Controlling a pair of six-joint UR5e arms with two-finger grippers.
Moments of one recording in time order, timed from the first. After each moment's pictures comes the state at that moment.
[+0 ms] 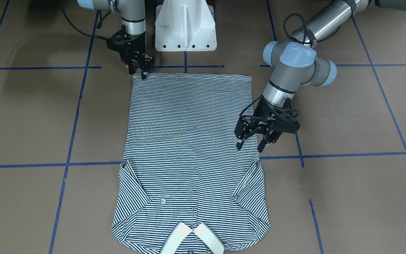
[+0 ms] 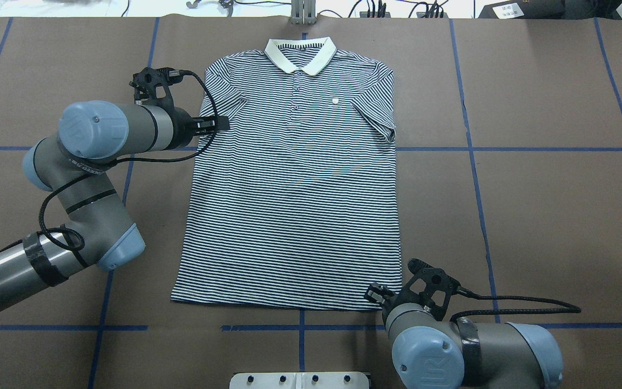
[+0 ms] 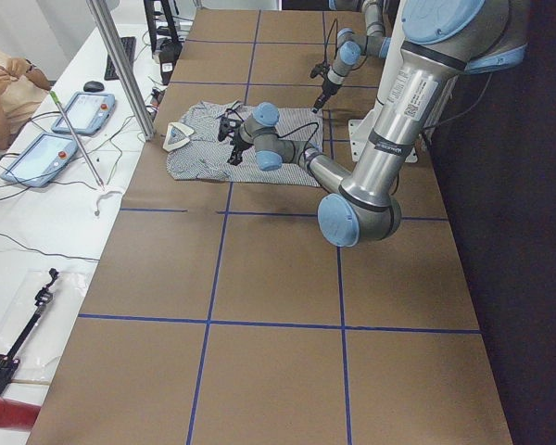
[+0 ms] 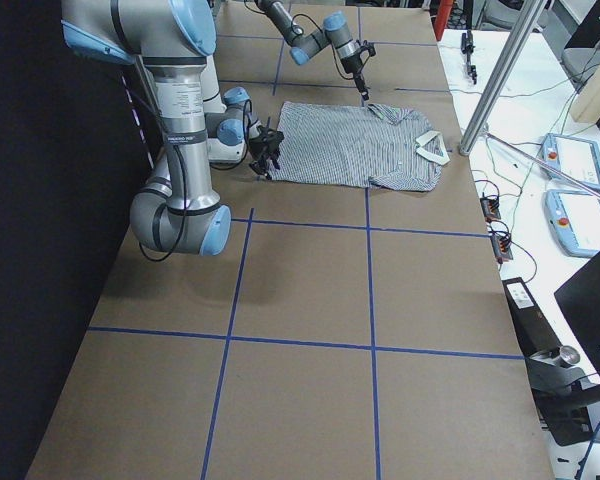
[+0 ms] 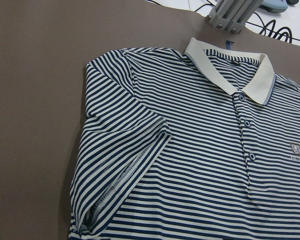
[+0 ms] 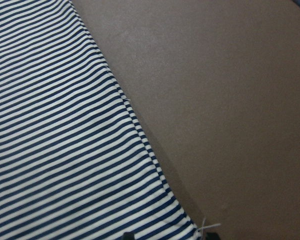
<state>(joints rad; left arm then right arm) -0.68 -2.06 -1.51 -2.36 -1.67 -1.25 0.08 -1.29 2.01 -1.61 1.28 2.06</state>
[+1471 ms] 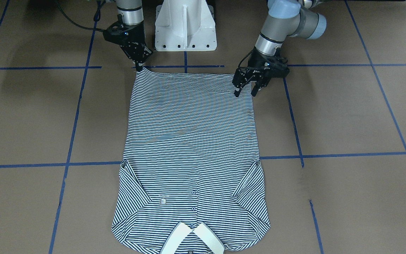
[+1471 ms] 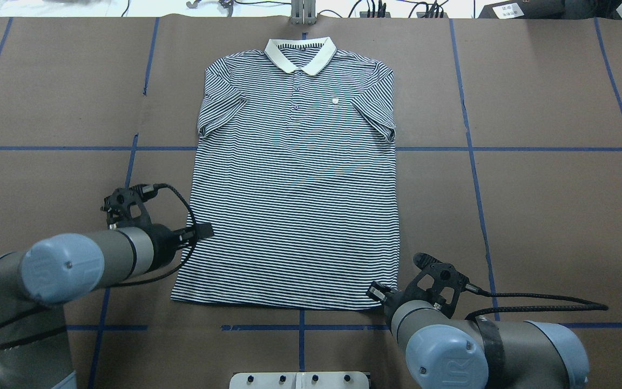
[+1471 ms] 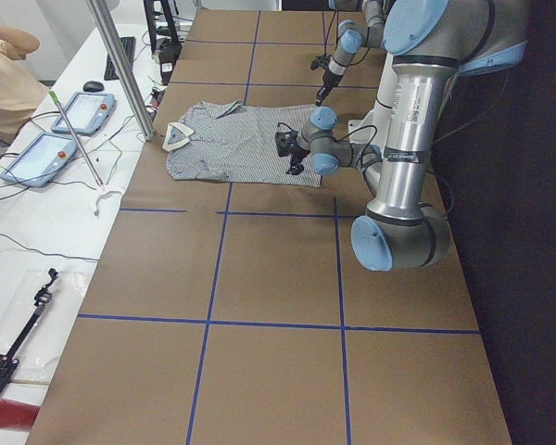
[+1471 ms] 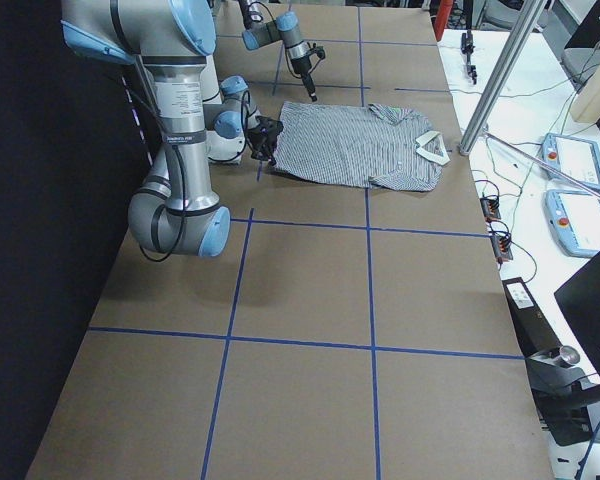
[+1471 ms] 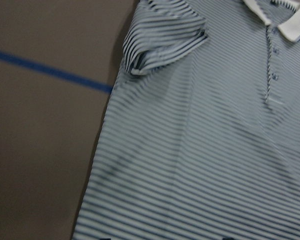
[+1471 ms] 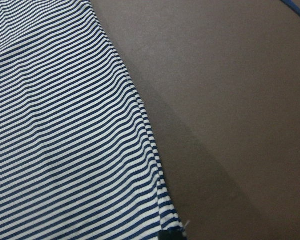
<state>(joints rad) -0.33 -1.72 -1.97 -2.09 -1.50 -1.65 0.09 -1.31 2.11 -1.62 1.29 2.05</state>
